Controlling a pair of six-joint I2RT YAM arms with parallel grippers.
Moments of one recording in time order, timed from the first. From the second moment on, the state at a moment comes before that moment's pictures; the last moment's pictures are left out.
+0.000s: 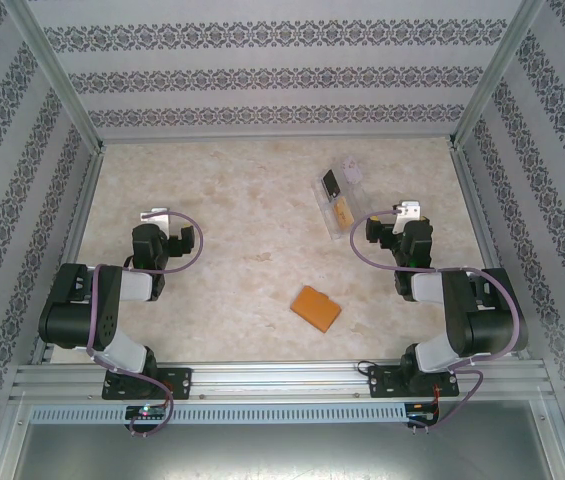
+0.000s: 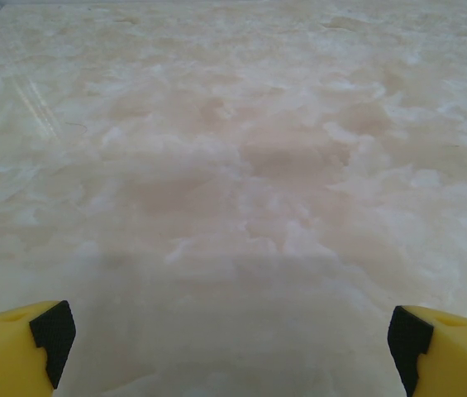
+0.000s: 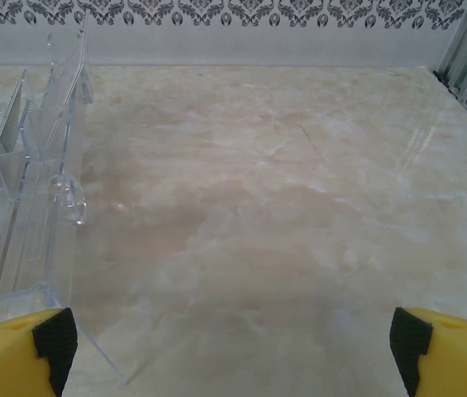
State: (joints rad) left arm 0.00 1.56 0.40 0.71 -0.08 -0.03; right arm 0.02 1.50 0.37 0.78 0.03 0.02
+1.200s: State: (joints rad) left arm 0.00 1.35 0.84 -0.13 -0.05 -0.35; right arm 0.02 1.04 0.74 -0.22 0.13 0.32
